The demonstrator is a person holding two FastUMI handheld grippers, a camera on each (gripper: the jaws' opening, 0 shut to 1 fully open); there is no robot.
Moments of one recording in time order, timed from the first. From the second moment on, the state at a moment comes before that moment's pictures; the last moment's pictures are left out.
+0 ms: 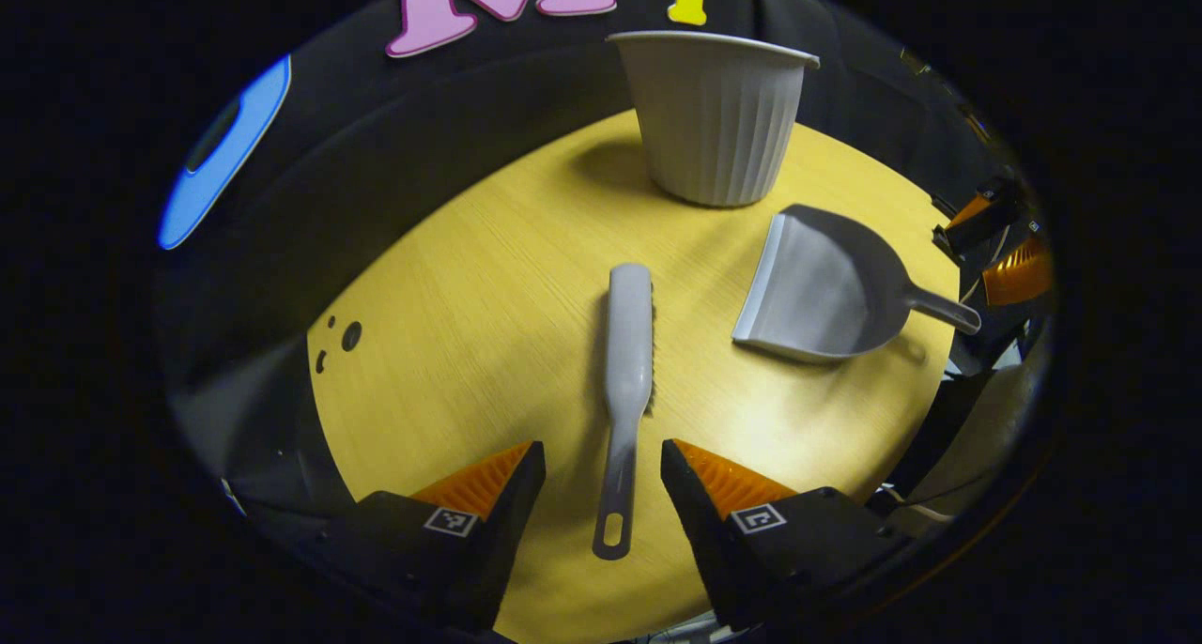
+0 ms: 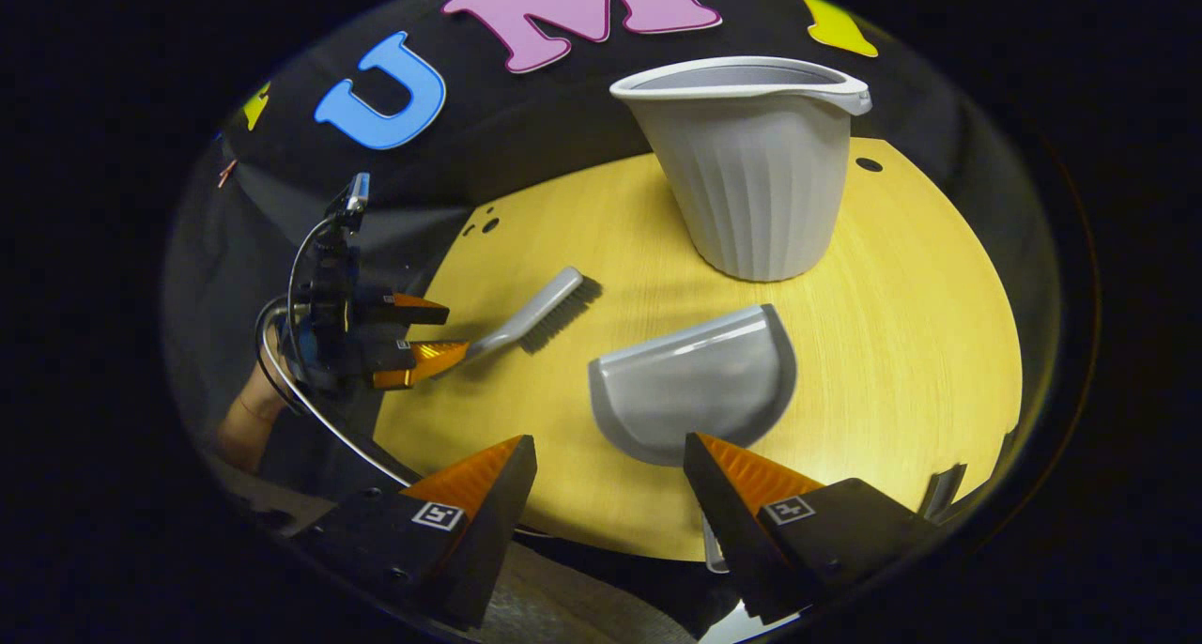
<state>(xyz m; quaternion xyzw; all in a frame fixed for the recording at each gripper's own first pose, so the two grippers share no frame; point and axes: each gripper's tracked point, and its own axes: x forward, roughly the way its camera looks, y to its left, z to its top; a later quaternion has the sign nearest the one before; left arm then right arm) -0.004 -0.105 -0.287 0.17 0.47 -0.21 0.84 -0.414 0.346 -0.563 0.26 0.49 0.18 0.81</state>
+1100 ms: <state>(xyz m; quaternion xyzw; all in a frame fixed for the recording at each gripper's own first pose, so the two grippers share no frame) 0.012 -0.165 -0.143 0.04 0.23 -0.17 0.96 -0.365 0.325 -0.476 0.21 0.32 0.16 0.91</state>
